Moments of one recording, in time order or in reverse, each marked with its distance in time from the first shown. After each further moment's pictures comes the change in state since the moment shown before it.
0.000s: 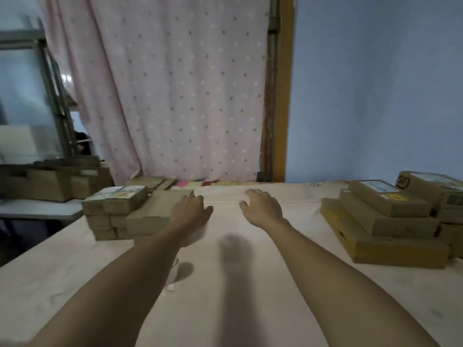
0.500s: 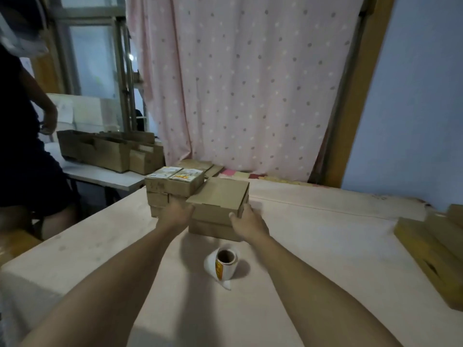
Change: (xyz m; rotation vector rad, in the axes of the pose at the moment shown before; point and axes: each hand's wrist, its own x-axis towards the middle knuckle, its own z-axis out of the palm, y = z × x) left_hand -0.015 -0.219 0.024 -0.531 0.078 -0.438; right_hand 0.035 -0.161 0.142 0.363 -0.246 0.057
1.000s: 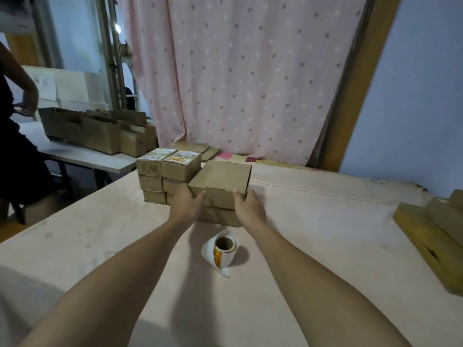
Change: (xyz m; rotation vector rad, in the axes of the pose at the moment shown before) left_hand -0.001 0.012 0.043 -0.243 0.063 0.008; right_hand 0.015 0.007 0.020 0.284 0.108 0.100
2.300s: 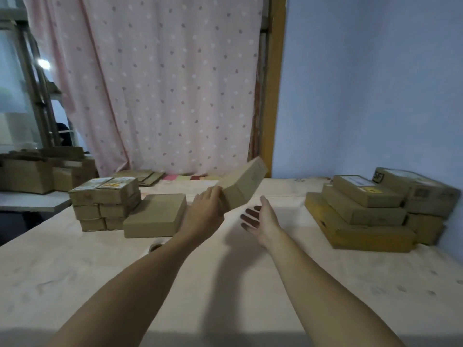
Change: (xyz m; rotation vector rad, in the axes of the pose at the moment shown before) left_hand -0.148 0.158 0.090 0.346 -0.166 0.781; right_hand -0.086 0.083 -0.204 1.054 0.164 0.372
